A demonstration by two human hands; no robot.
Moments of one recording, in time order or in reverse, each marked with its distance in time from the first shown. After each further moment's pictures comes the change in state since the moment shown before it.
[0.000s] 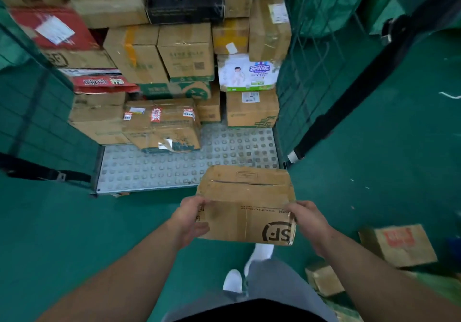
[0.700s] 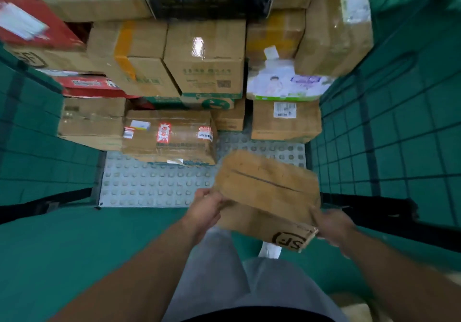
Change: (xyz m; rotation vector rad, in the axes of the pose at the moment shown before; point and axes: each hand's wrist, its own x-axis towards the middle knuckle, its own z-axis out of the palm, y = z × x) left_hand 0.201 0.211 -0.003 -0.132 0.060 -0.026; right_hand 0.223 -0.197 0.034 -0.468 0.075 0.223
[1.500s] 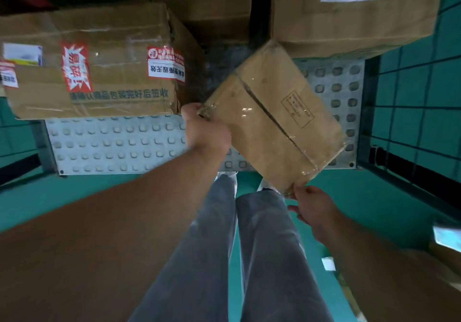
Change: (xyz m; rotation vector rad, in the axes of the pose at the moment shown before) left_hand 0.302 0.011 0.060 0.475 0.538 0.215; right_hand 0.224 -0.003 0.195 0.359 -0.187 0.288
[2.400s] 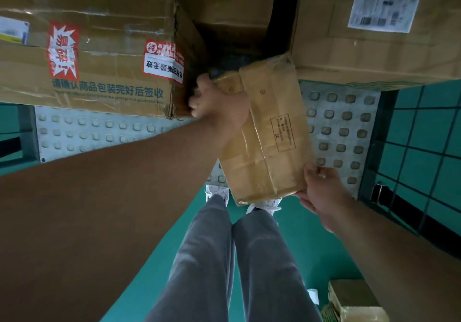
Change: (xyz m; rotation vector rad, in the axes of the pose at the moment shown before) left_hand 0.045 0.056 0.035 0.048 -0.104 -0.094; right_hand 0.044 -0.085 -0.018 0.013 0.024 -0.080
